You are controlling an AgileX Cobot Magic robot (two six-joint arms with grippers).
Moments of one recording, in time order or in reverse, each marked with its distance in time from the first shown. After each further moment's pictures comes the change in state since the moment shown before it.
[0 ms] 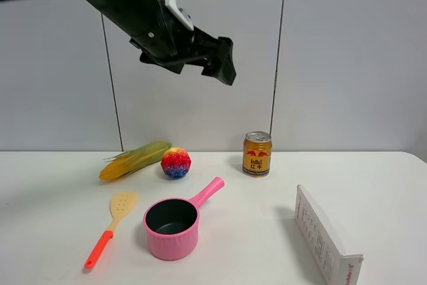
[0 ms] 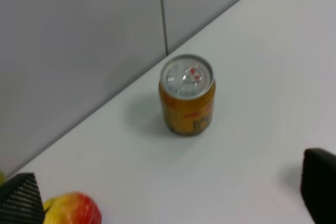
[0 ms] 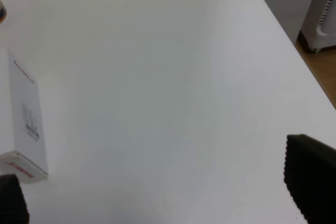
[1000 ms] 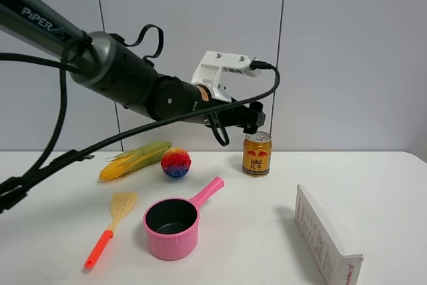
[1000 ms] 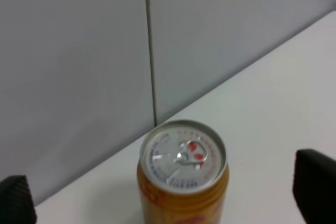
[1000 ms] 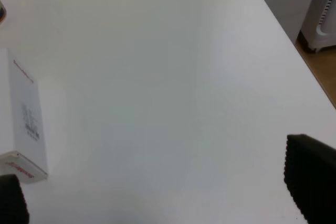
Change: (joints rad) left arm -0.016 0.423 -0.056 0.126 -0.627 -0.196; right arm 0.000 0.000 0.000 0.000 0.000 0.000
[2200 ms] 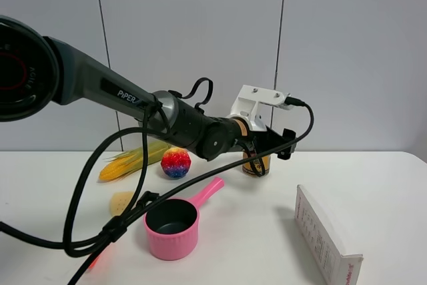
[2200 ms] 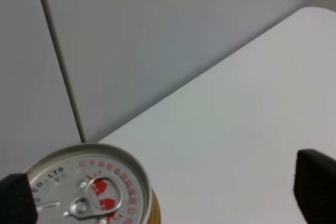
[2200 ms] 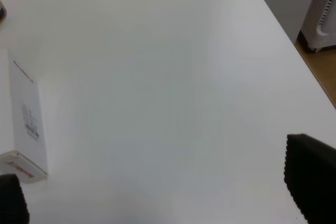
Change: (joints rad) left arm -0.057 0.316 -0.331 0.079 -0.031 -0.089; right arm 0.000 0.000 0.000 0.000 0.000 0.000
